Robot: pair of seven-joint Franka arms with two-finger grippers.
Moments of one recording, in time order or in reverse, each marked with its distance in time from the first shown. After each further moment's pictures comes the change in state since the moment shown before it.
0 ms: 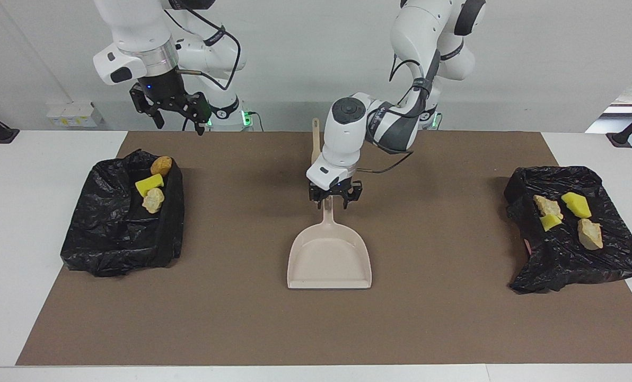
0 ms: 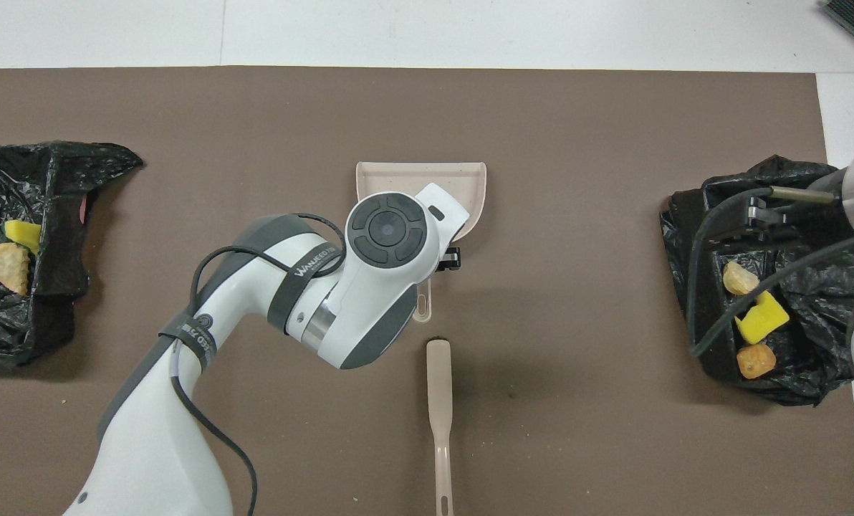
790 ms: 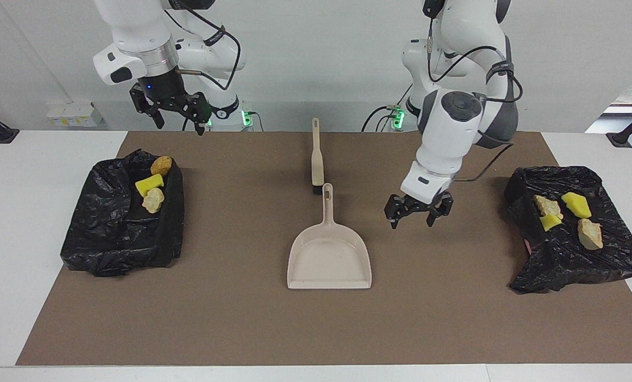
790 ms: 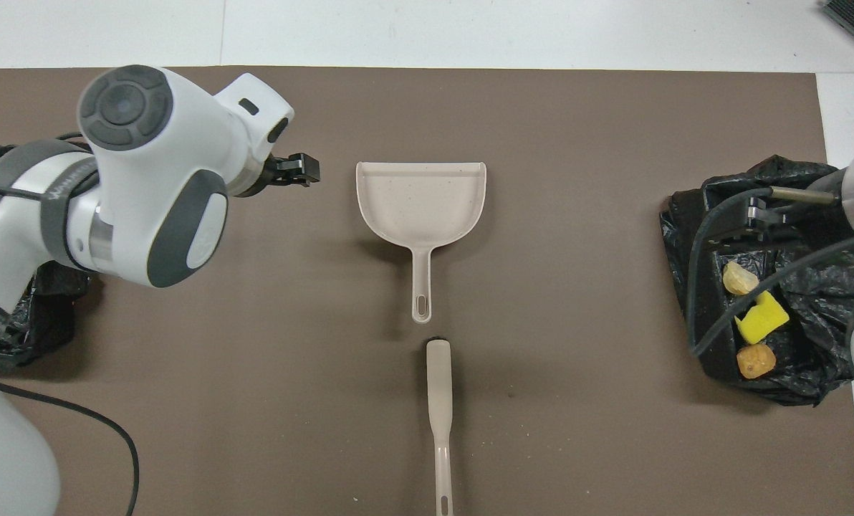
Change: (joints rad) left arm 0.306 -0.064 0.030 0.078 0.004 -0.082 0.327; right arm 0.000 0.000 0.000 -0.001 0.000 0.000 0.000
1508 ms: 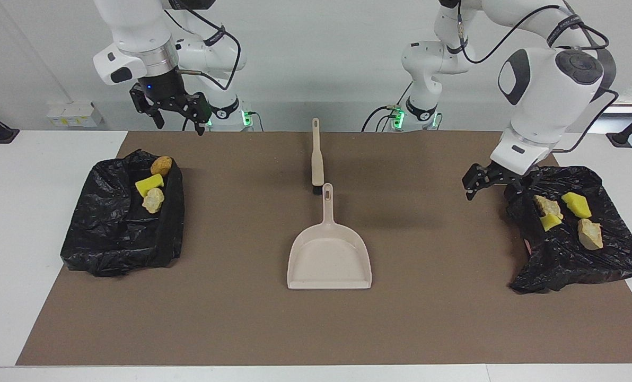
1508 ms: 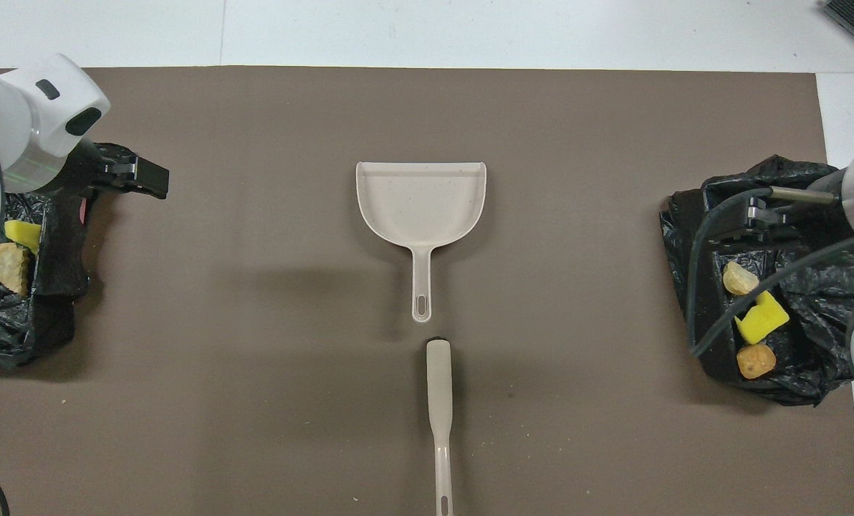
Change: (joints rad) left arm 0.203 -0.153 0.000 0.018 -0.002 -0.263 0.276; right arm 0.000 0.000 0.000 0.000 0.000 0.000 0.000
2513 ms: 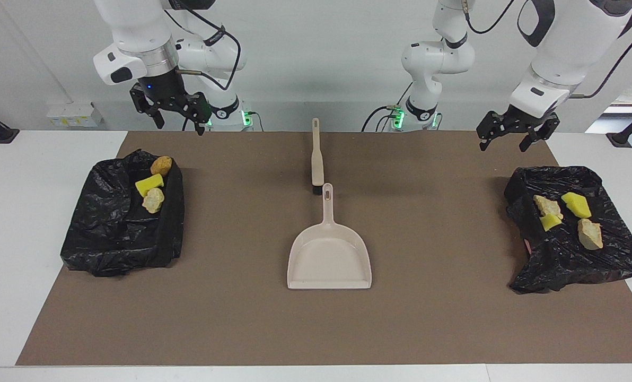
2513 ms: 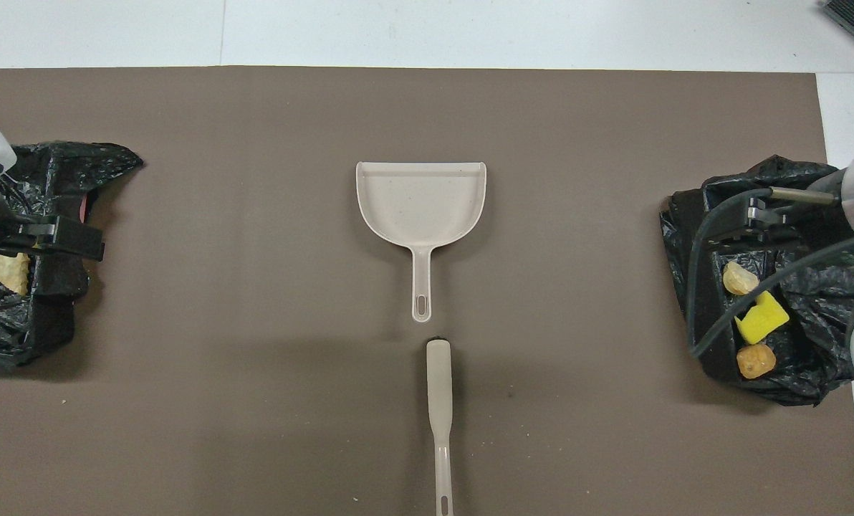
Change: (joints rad) left arm 0.026 -0.185 0.011 -0.047 0.000 -0.229 0.072; right arm 0.000 -0.001 0.000 -0.001 0.000 0.000 0.000
